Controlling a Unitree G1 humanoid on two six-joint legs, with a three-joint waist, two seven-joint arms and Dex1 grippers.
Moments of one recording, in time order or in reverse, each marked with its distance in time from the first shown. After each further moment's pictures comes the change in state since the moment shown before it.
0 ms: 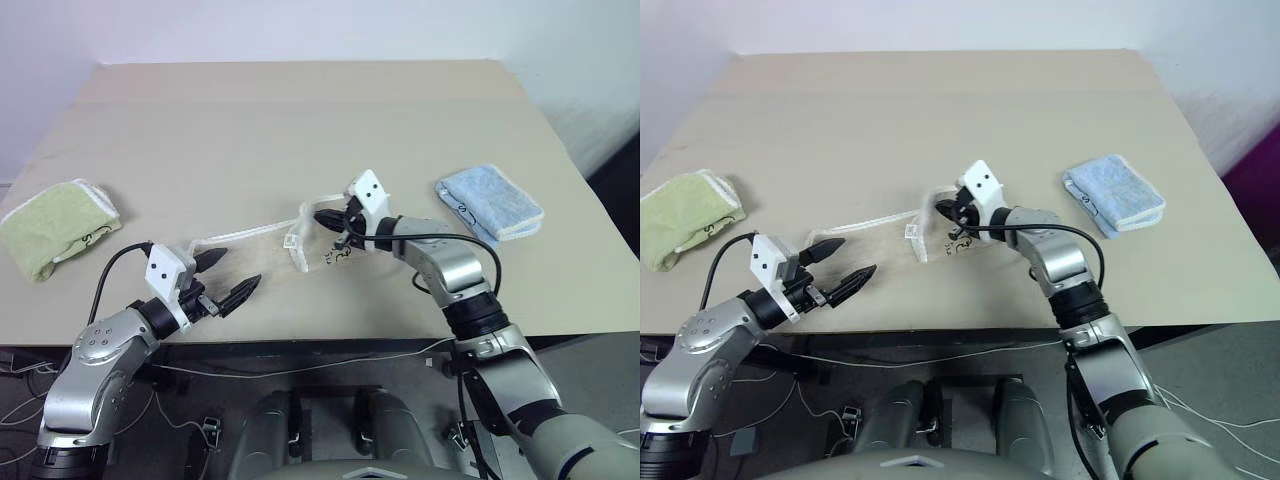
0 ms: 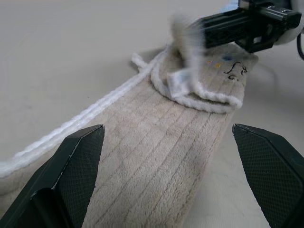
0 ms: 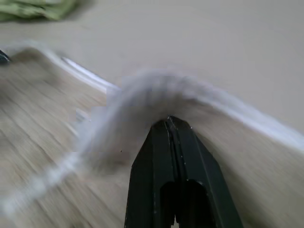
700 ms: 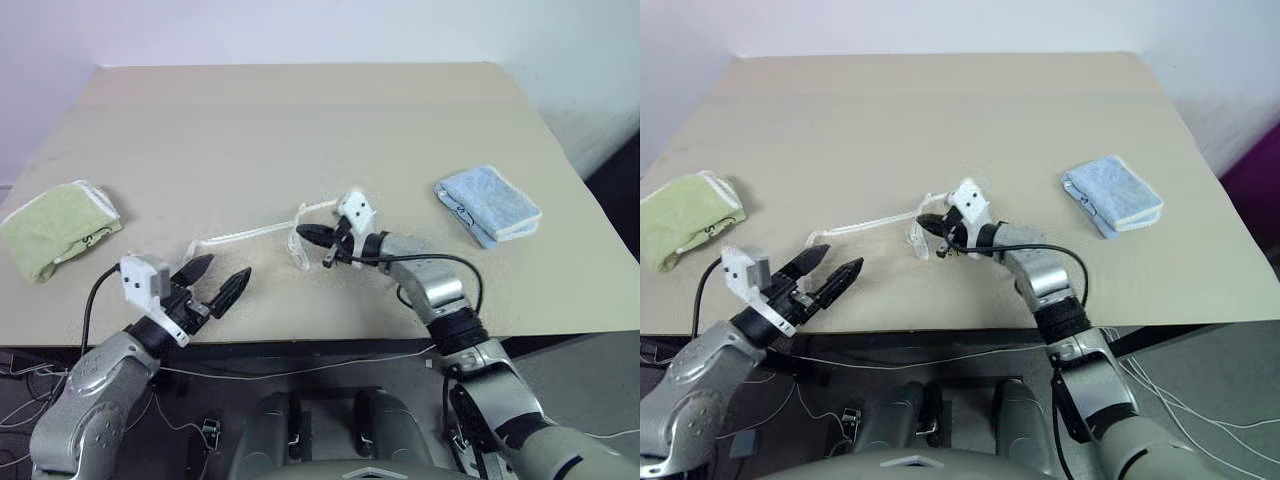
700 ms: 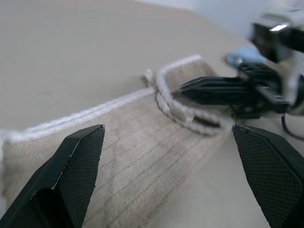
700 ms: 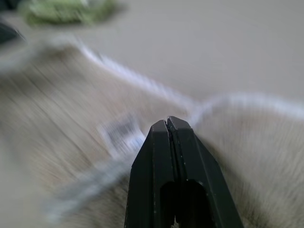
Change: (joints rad) left arm 0.157 -0.158 0.132 -0.229 -0.295 0.195 0.282; right arm 0.079 0.011 -0.051 -0.086 0.055 -0.114 0.119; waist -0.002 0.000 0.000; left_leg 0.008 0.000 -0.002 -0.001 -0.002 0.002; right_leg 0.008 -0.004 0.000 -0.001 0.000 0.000
